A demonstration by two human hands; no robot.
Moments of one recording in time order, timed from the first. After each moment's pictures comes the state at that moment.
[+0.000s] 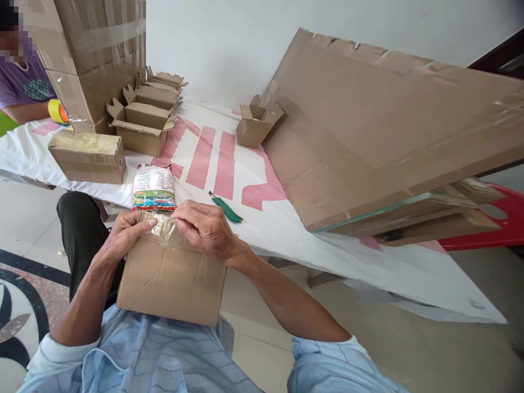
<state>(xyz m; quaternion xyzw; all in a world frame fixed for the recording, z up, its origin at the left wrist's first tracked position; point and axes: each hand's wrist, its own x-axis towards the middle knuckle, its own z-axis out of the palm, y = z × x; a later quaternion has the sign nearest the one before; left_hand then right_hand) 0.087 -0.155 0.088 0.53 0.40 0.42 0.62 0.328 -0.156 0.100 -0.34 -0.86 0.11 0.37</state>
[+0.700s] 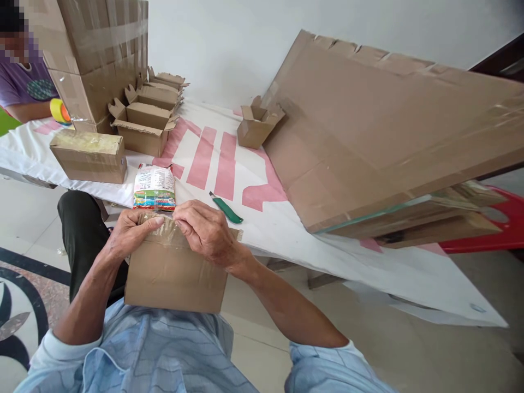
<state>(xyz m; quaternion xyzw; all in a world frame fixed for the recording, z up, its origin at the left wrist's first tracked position) 0.095 -0.157 0.098 0.59 0.40 0.43 0.56 0.324 -0.163 0.100 -0.29 -0.86 0.04 0.43</state>
